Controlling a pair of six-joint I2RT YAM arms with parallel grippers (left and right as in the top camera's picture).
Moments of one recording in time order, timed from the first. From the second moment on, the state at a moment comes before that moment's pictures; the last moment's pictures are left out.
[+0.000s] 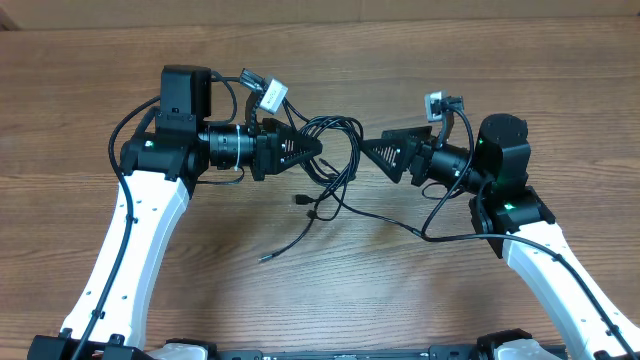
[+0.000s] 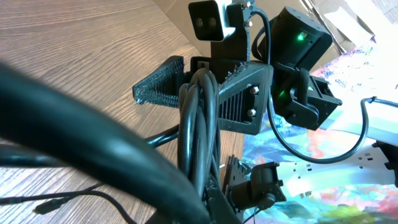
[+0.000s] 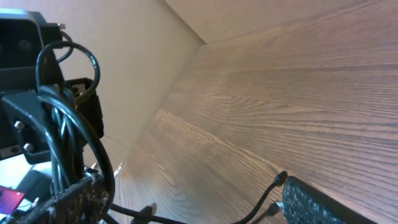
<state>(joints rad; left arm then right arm) -0.14 1.46 1.29 -0.69 1.20 0.05 0.20 1.29 0.77 0.20 -0.84 0.56</state>
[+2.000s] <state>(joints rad) -0.40 1.46 1.29 -0.63 1.10 -0.05 0.19 1.29 0.77 0.21 -0.90 0.57</state>
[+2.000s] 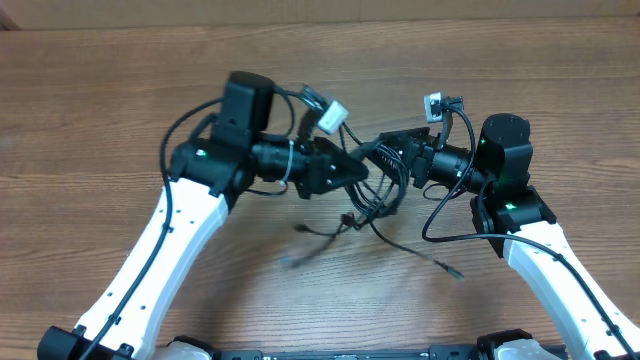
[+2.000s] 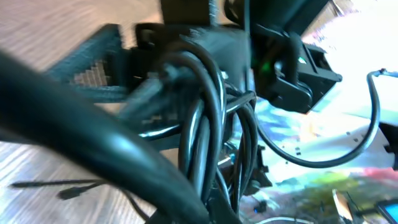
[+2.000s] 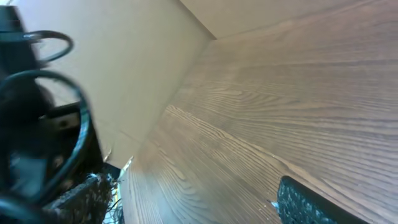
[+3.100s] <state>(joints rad) -0.33 1.47 1.28 -0.73 1.20 -0.05 -0.09 1.28 0.77 -0.35 -0.42 0.56</state>
